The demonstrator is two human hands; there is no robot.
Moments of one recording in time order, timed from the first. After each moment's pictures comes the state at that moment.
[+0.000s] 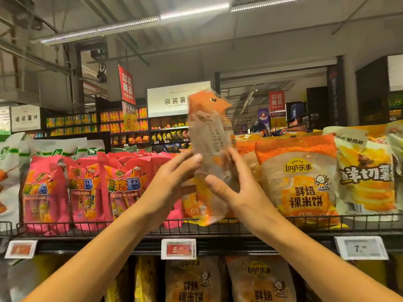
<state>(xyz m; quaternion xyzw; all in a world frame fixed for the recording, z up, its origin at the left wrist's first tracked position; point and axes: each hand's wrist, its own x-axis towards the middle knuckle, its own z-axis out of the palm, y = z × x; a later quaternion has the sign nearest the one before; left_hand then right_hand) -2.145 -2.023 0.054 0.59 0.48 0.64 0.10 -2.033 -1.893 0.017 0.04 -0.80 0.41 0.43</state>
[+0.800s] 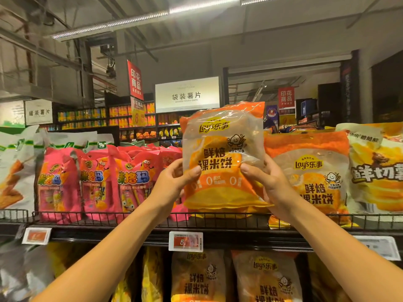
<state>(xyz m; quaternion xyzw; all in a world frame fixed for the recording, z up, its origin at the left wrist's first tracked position) -2.208 -2.008 0.024 0.47 0.55 0.69 0.07 -2.041 -1.834 0.019 0.10 -0.67 0.63 0.39</state>
